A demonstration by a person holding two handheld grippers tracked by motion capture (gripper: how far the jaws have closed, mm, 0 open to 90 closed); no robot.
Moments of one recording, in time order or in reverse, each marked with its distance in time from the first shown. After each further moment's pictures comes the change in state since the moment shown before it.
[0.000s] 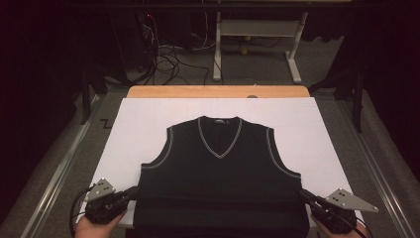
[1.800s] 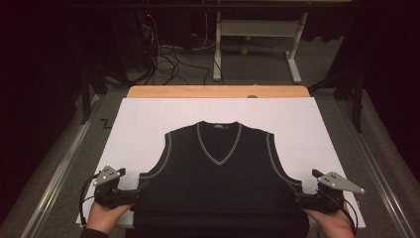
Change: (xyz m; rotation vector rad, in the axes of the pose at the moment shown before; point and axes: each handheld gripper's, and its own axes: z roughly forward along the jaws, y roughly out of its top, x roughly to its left) left arm 0.031 0.017 0.041 -0.074 0.054 -0.045; right arm -0.015 0.018 0.041 -0.061 -0.070 0.079
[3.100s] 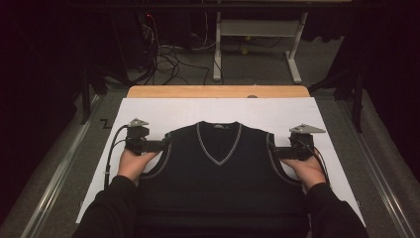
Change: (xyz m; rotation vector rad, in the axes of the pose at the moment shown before) left arm 0.023 0.114 0.102 0.071 -0.018 -0.064; right arm -0.028 0.082 0.118 0.128 -0.009 0.003
